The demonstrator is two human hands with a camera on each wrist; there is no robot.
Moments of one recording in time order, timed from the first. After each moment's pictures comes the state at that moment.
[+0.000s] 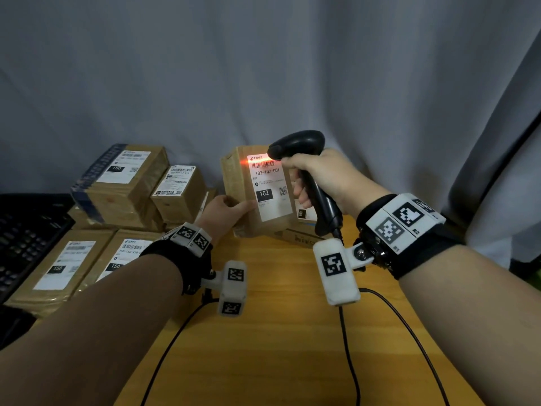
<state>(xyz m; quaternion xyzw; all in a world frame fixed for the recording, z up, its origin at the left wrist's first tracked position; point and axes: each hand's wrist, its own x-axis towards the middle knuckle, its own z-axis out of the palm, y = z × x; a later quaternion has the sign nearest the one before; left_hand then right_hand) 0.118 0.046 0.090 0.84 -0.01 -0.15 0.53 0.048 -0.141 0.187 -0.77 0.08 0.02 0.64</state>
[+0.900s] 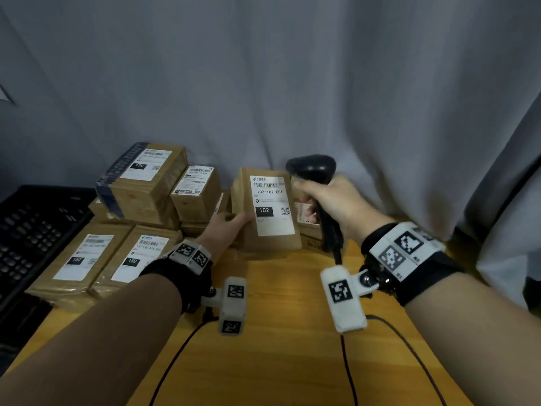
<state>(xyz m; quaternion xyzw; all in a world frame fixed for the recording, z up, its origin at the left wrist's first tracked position) 0.106 0.083 0.076 0.80 0.07 -0.17 0.57 0.048 -0.114 0.156 -0.74 0.13 -0.01 0.66</state>
